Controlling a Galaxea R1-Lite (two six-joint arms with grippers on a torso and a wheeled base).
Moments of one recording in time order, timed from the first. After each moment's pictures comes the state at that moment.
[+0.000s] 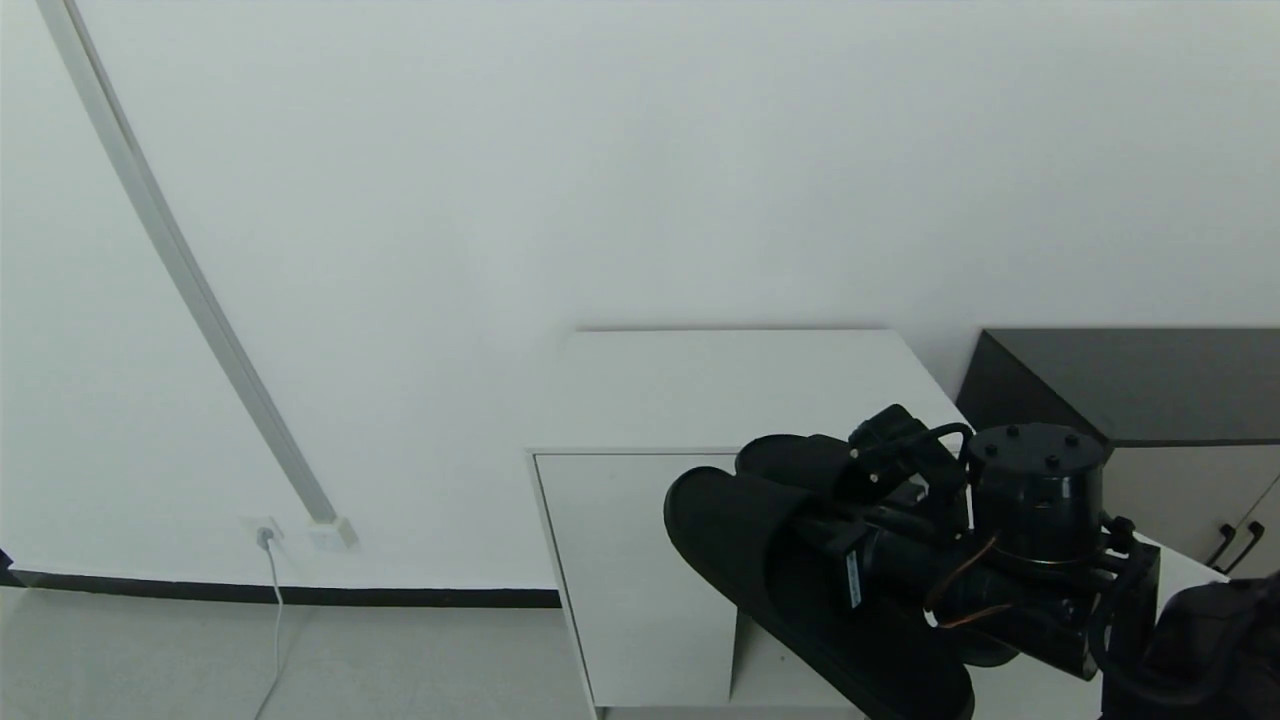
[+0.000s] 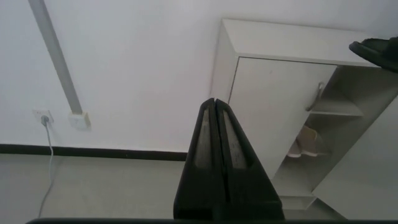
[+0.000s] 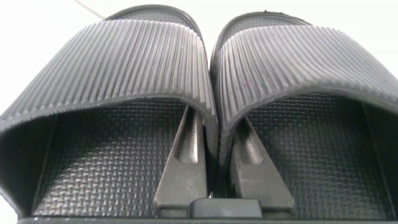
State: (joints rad) left arm 0.00 0.00 0.00 0.00 0.02 -0.09; right arm 0.70 1.78 -0.59 -0.92 0.00 0.03
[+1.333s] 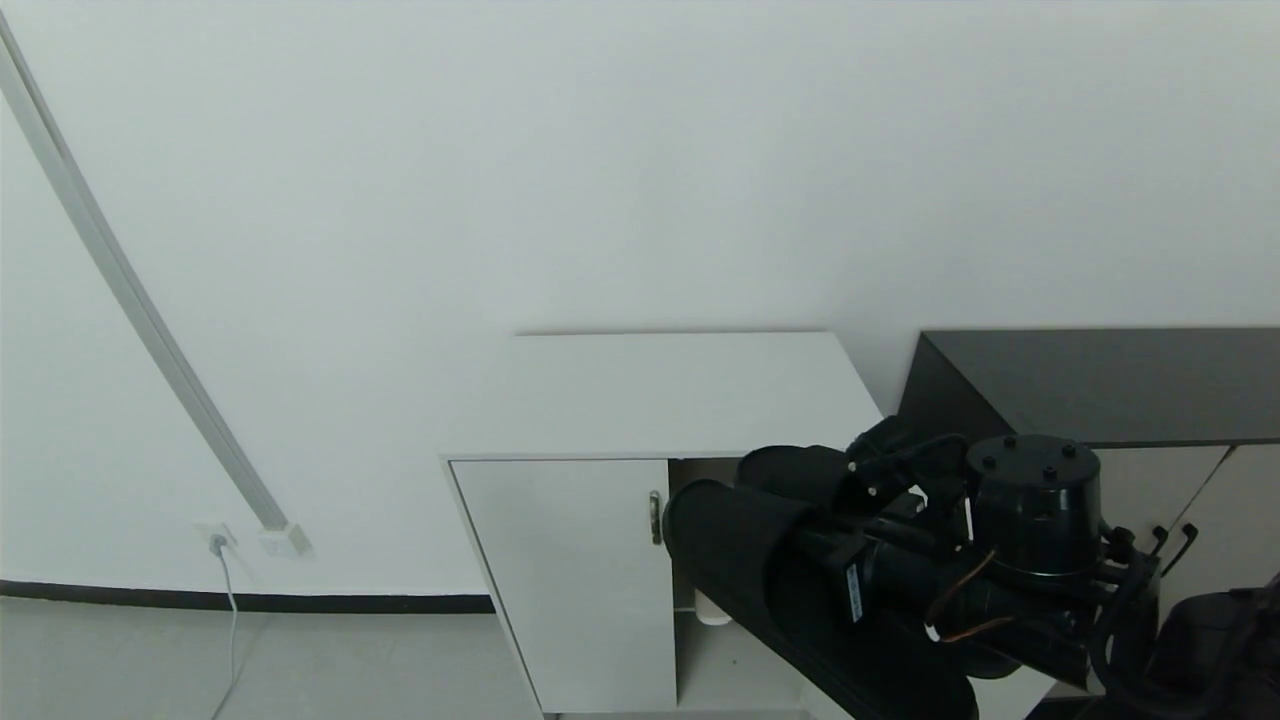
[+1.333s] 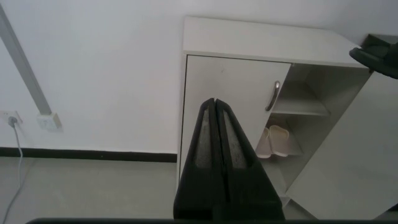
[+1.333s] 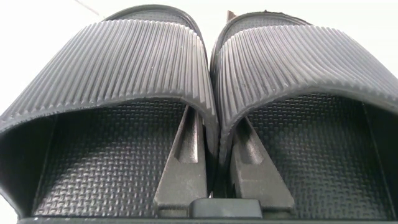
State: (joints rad) left arm 0.00 0.00 0.00 0.00 0.02 -0.09; right arm 0.70 1.78 -0.57 -0.92 0.00 0.03
